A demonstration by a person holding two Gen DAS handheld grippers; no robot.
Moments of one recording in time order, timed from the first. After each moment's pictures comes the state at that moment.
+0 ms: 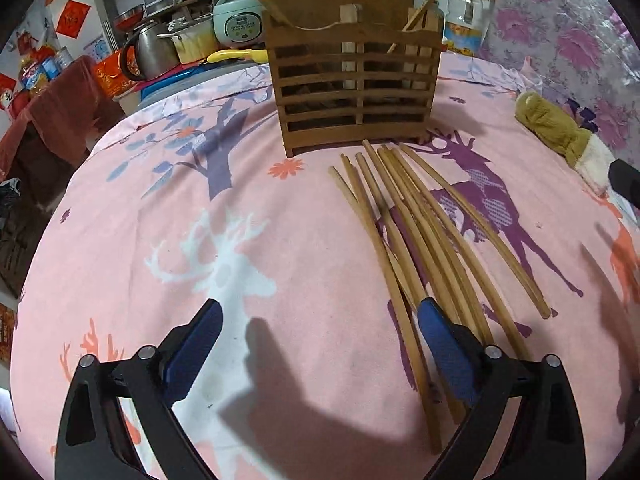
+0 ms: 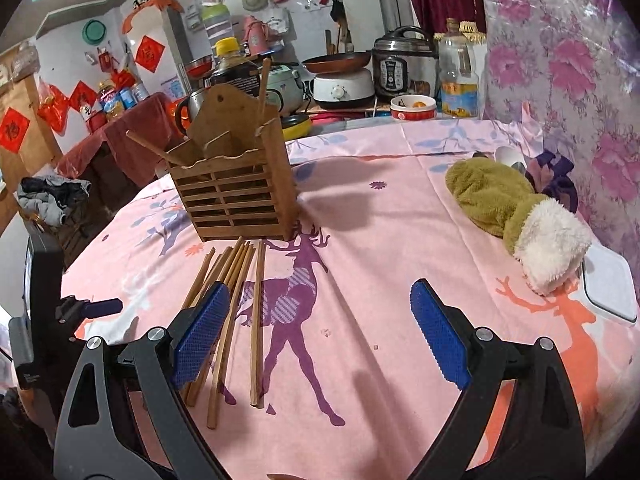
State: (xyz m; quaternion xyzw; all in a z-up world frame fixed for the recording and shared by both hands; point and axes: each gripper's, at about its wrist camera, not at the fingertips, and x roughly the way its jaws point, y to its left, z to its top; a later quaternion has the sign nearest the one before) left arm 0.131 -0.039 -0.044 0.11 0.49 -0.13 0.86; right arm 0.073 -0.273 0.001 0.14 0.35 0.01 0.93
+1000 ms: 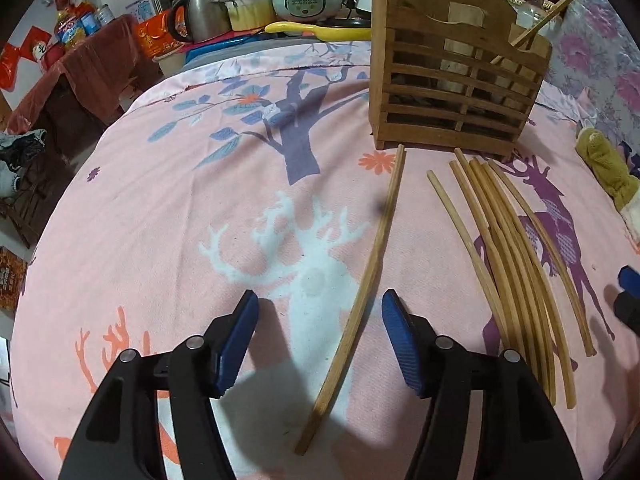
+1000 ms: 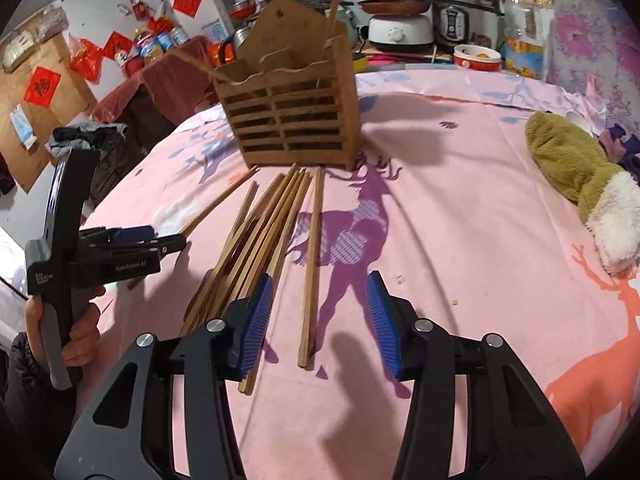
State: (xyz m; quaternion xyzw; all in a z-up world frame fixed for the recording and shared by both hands) left arm 0.164 0.005 -0.053 0.06 0.52 -0.06 0.85; right arm 0.083 -0.231 -0.031 0.12 0.43 0.12 0.88
